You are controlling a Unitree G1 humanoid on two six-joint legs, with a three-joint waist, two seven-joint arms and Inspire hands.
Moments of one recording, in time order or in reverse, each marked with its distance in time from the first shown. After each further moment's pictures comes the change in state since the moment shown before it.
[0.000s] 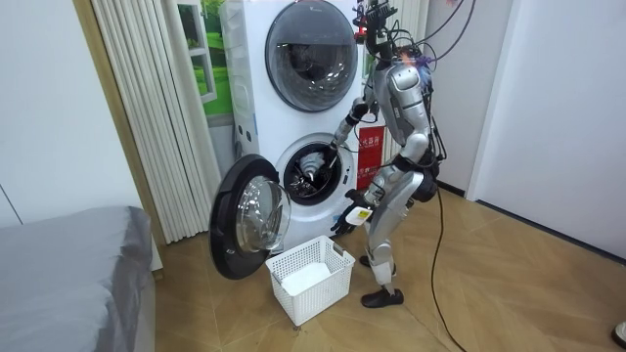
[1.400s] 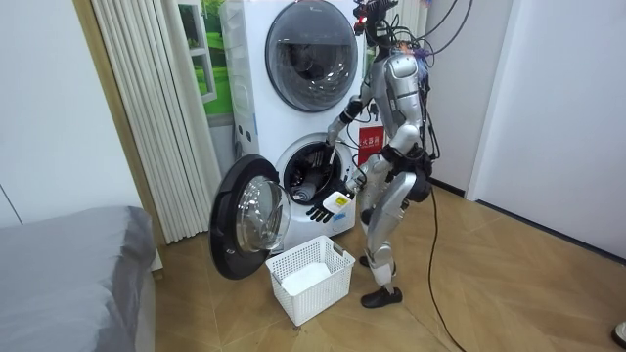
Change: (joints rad) left arm -0.045 -0.028 -0.027 -0.026 0.167 -0.022 -0.006; right arm 0.128 0.003 -0.086 -0.104 -0.005 -0.176 -0.364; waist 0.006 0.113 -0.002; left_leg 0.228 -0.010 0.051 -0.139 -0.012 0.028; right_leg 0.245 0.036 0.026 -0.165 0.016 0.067
